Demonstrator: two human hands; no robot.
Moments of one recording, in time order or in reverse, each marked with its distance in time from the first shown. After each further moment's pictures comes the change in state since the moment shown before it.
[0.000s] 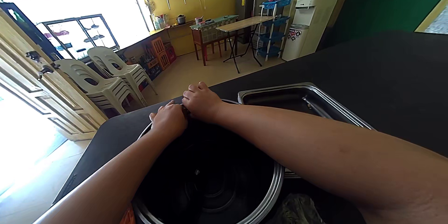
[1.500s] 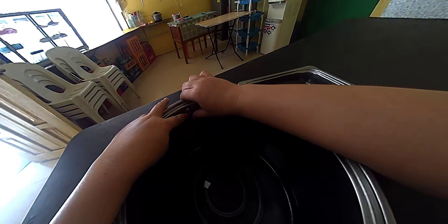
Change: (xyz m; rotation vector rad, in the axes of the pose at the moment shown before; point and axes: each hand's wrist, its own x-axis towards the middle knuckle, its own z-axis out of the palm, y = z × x) left_hand 0.000 -0.063 0.012 0.312 0.087 0.434; right_hand 0.003 0.019 0.002 0.133 -0.083 -0.076
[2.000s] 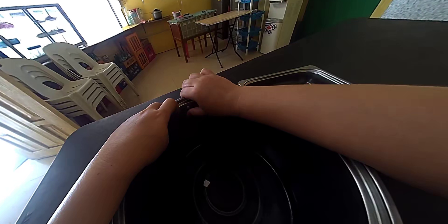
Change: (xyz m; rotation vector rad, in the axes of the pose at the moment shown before) left_hand -0.003 -0.001 -0.001 -0.123 0.141 0.008; right_hand 0.001 -0.002 0.010 -0.071 0.119 -0.013
